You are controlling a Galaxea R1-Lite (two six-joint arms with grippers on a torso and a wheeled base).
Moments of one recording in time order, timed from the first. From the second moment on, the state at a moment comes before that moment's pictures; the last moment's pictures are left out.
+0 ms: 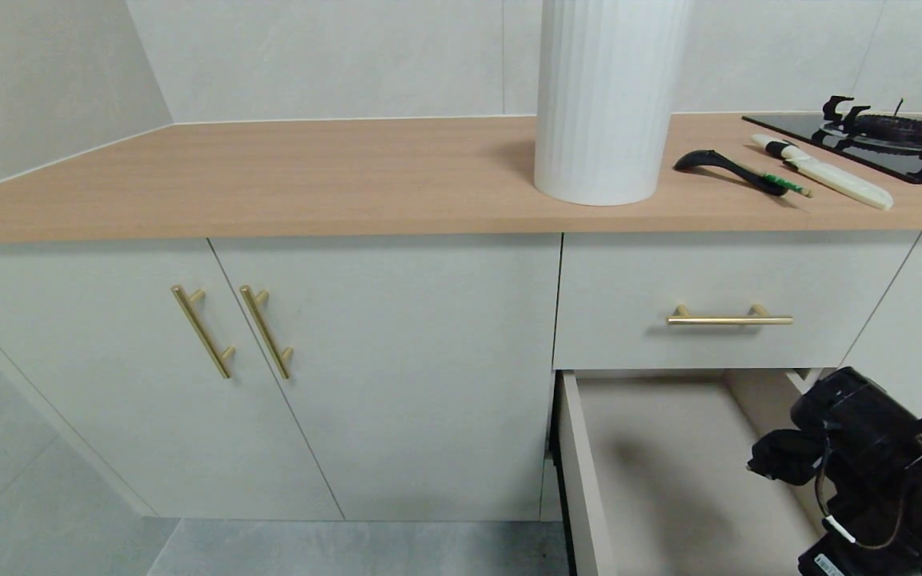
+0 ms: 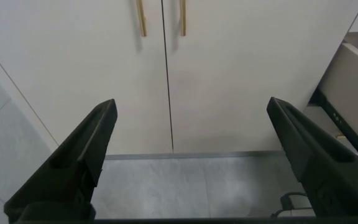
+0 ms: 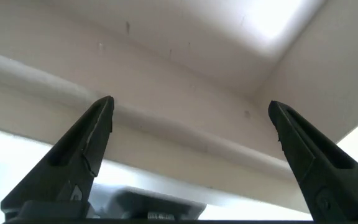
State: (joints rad) left arm 0.00 0.00 0.00 0.00 -0.03 0.01; right arm 0.39 1.62 -0.72 0.45 -0.14 -0.11
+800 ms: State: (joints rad) left arm 0.00 0.00 0.00 0.00 -0.03 0.01; right arm 0.39 1.46 -0.75 0.08 -0.15 0.06
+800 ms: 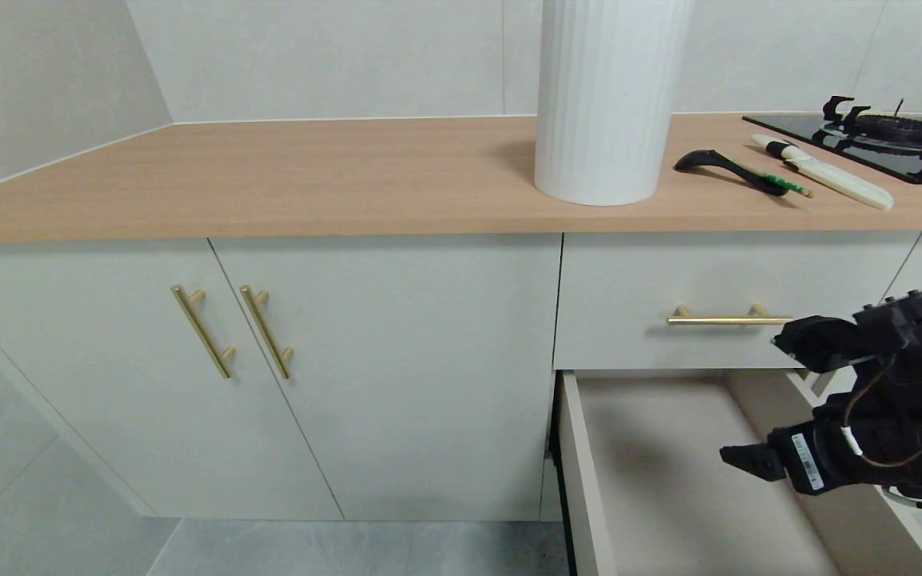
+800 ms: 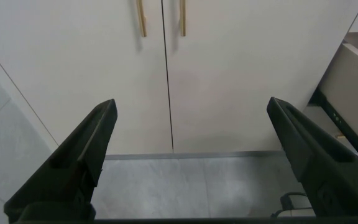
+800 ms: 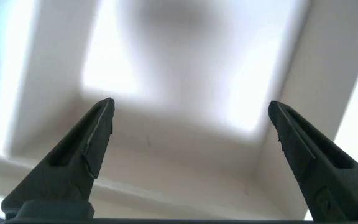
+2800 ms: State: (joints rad) left arm 0.00 0.00 0.00 0.00 -0.03 0.01; right arm 0.32 1.38 -0.86 -0.07 -0.17 0.06
